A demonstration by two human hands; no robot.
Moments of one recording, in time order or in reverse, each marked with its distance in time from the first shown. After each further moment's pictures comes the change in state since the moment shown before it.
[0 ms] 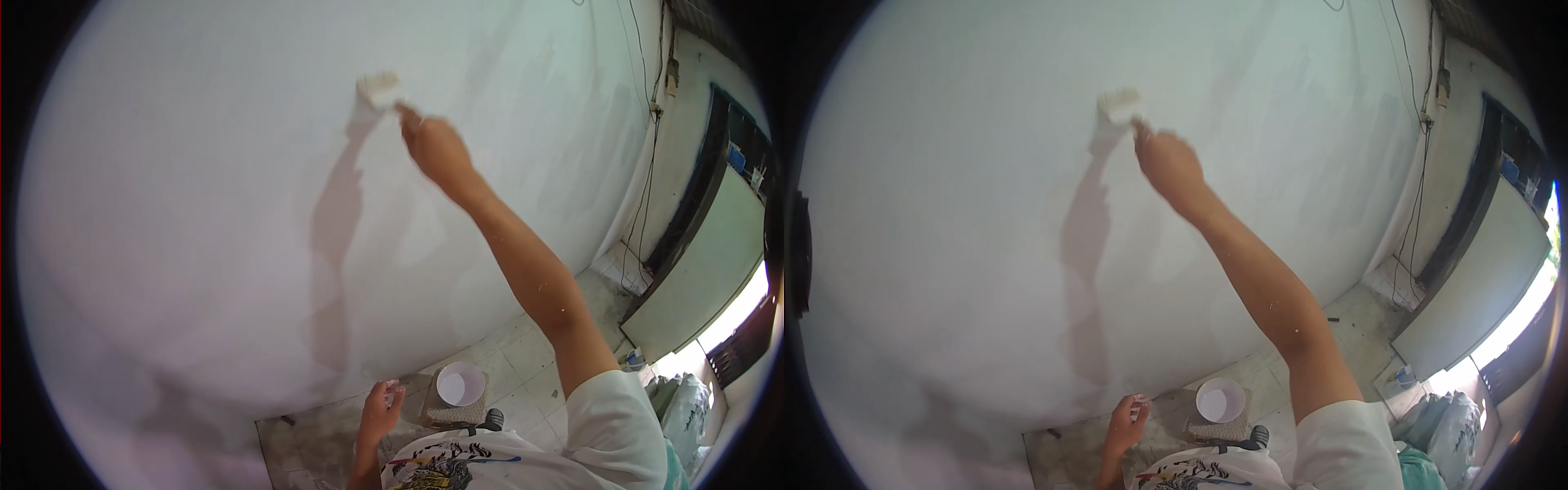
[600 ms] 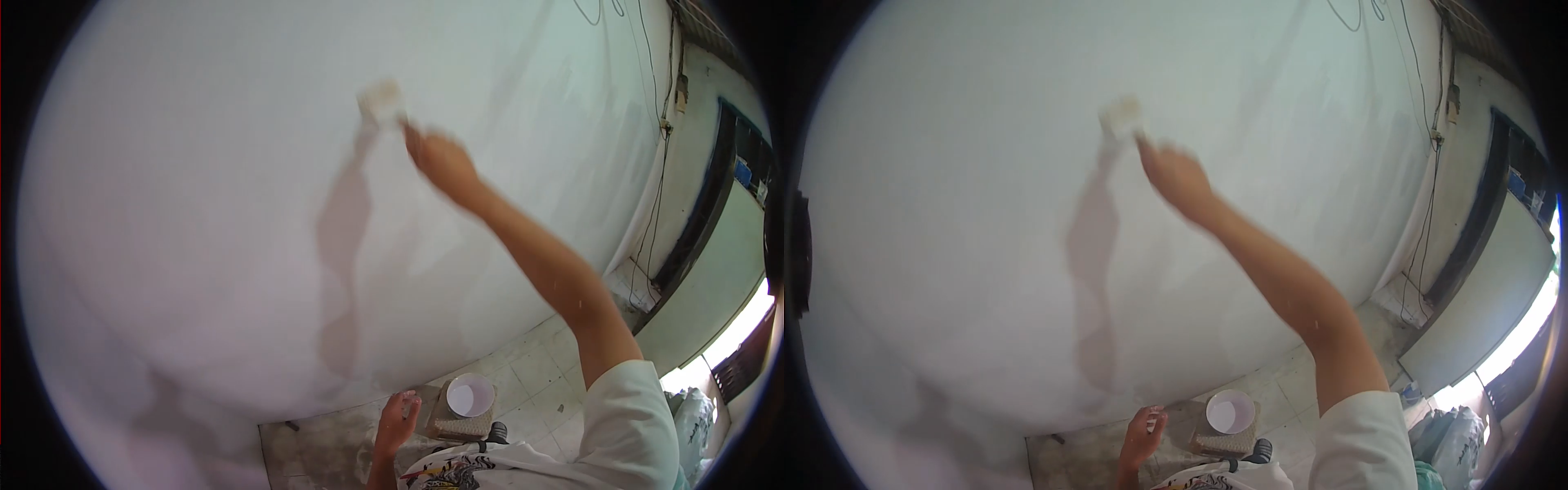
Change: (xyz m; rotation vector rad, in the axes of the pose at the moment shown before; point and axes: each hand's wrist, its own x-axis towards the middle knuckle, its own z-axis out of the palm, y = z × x) left_hand -0.012 0.002 -0.003 -0.073 0.045 -0.040; right_hand 0.026 0.018 0.064 -0.214 0.205 -0.356
